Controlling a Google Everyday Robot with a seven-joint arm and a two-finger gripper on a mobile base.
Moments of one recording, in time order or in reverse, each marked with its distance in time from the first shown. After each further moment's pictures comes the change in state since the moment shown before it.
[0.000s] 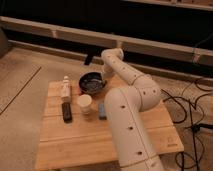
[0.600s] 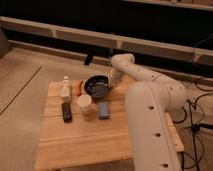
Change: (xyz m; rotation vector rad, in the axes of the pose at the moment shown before) arm 0.057 -0.064 -0.026 0.007 -0.029 0.148
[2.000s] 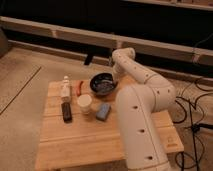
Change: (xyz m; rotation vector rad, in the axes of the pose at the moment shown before) arm -0.066 0.028 0.007 0.076 0.010 -0.255
